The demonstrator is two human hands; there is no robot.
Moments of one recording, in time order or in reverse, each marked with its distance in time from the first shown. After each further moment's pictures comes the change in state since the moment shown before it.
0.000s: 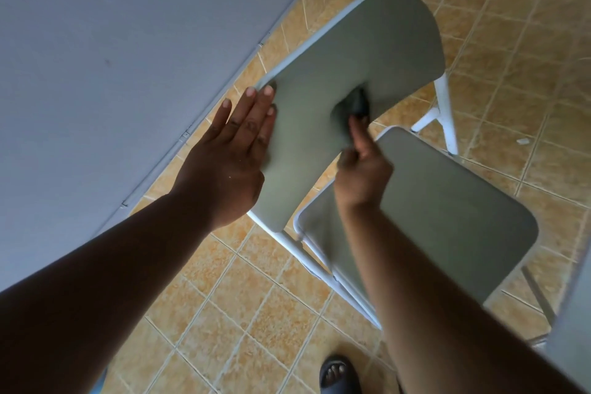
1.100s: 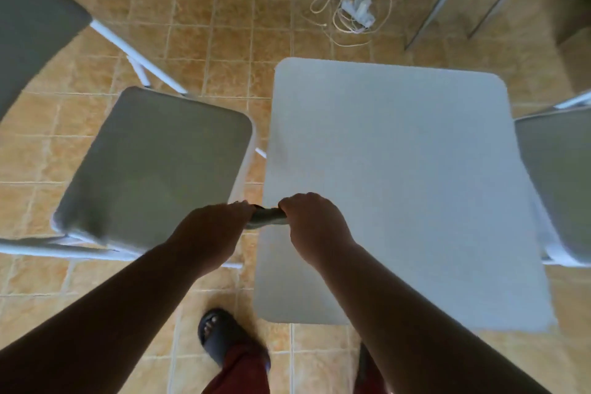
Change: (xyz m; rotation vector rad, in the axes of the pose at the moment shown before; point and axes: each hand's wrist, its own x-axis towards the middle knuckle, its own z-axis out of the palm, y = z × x) left_hand 0.009 0.410 -0.042 -0.497 -0.444 0.381; right_hand -0.114 0.112 -0.429 -0.892 -0.584 0.066
